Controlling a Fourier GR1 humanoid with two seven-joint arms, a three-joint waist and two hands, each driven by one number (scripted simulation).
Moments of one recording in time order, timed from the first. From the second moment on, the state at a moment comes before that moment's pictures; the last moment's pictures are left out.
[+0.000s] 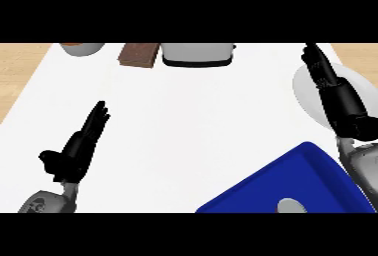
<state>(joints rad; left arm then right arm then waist) -0.11 0.39 -0.28 -1.40 0.30 0.19 -0.15 -0.41 -0.58 0.29 -1.46 -0.23 -0.23 -0.17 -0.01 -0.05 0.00</state>
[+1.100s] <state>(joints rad) -0.17 0.43 -0.20 -1.38 0.31 0.22 0.08 -0.19 -0.75 0.46 -1.16 -0.32 0.66 -0.47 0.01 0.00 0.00</state>
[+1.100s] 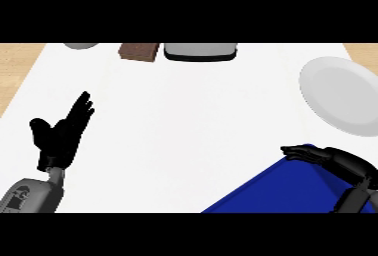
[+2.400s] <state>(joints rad) -0.18 0.39 -0.12 -1.38 0.25 0.15 0.12 -0.29 -0.81 0.59 -1.37 0.13 0.74 -0.35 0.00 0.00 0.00</state>
